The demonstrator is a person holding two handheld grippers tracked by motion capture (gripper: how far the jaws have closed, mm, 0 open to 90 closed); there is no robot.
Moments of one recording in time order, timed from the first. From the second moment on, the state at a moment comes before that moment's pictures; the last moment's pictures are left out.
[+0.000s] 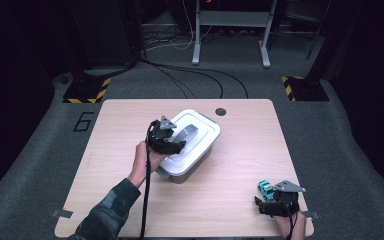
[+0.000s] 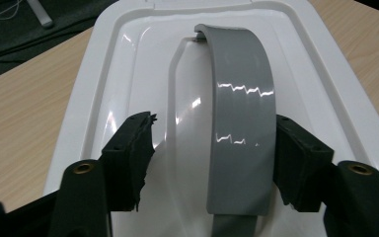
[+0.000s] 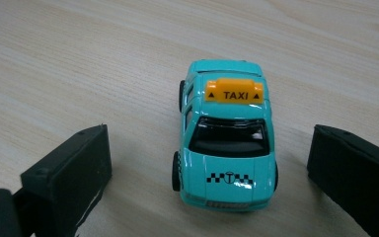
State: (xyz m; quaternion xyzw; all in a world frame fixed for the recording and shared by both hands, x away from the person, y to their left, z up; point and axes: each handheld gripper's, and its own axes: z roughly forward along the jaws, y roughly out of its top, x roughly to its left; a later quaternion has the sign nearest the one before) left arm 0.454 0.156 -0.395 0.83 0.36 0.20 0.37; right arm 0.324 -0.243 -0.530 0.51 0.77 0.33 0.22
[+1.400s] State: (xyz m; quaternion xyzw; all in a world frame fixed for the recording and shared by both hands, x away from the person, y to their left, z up) left arm 0.417 0.134 -0.396 0.84 0.32 0.12 0.42; right arm 0.324 -0.243 -0.530 0.51 0.77 0.33 0.21
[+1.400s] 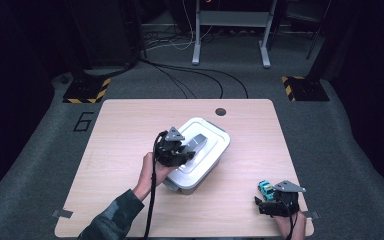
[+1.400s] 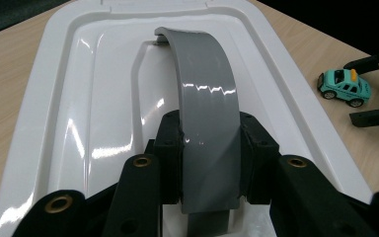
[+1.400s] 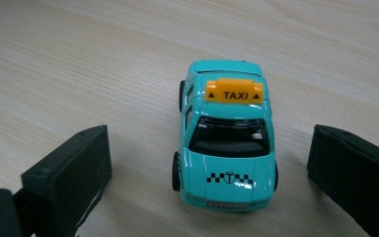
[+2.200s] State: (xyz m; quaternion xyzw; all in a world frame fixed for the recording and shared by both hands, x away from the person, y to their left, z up) left arm 0.390 0.118 -0.397 0.84 0.30 0.09 0.43; right arm 0.324 -0.243 -0.529 0.51 0.77 0.33 0.21
